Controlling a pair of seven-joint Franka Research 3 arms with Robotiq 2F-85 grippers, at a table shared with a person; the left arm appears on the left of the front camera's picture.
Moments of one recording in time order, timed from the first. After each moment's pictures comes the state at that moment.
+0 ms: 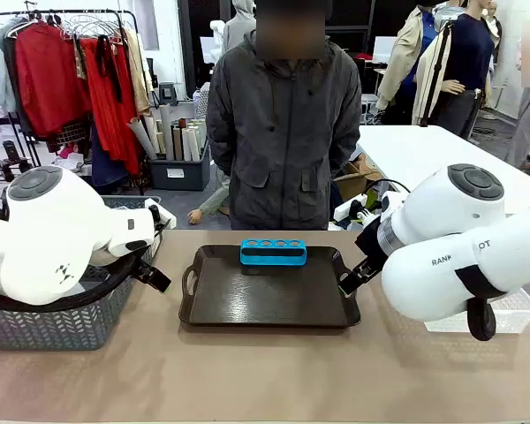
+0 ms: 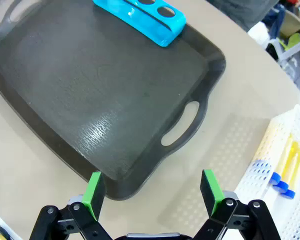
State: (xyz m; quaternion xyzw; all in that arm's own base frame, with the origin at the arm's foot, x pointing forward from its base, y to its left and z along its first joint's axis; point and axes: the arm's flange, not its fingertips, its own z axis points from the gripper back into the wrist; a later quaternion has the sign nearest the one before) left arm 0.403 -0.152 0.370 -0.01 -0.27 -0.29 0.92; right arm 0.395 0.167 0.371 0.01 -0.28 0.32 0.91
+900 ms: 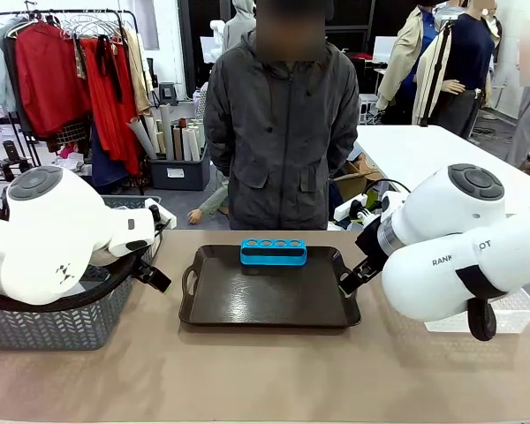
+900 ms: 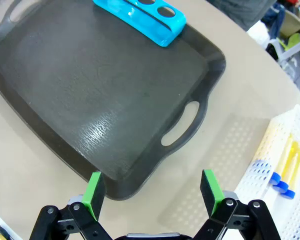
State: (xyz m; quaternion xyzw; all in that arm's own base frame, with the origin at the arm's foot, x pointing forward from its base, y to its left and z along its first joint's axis) left arm 0.403 -0.152 0.370 -0.01 -0.27 -0.29 0.92; right arm 0.395 0.167 0.371 0.01 -0.28 0.32 0.91
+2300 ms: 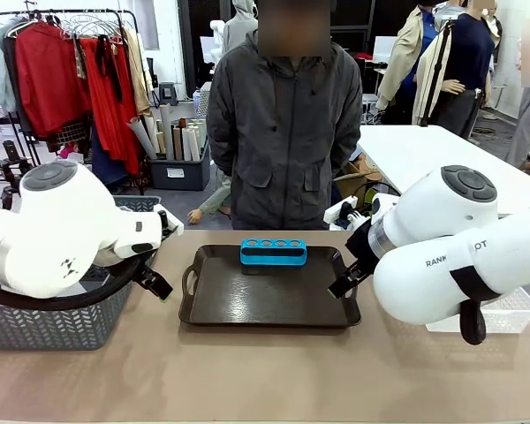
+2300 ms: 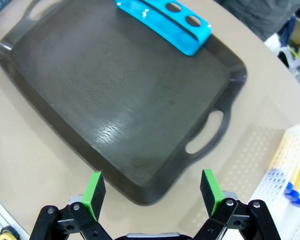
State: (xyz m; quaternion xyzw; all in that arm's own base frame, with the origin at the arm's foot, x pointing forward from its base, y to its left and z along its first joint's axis) left arm 0.396 -0.173 0.375 0.00 -0.22 -0.33 0.92; right arm 0.384 0.191 0.373 0.04 -0.27 0.34 0.90
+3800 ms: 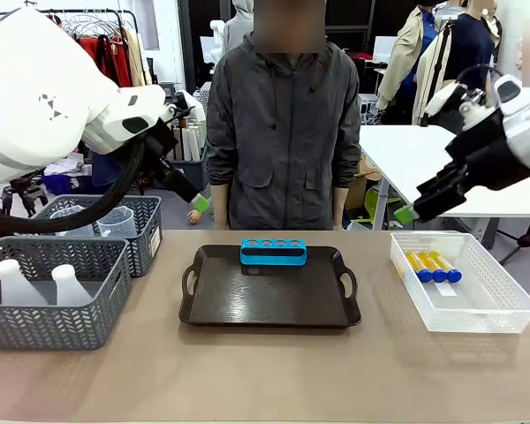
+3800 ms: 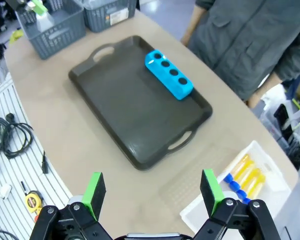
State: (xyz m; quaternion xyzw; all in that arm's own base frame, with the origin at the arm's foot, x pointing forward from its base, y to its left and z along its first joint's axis) left arm 0.406 -0.211 0.567 -0.14 -0.30 -0.45 0.83; right arm 0.316 0.087 0.573 0.12 -0.35 0.40 0.84
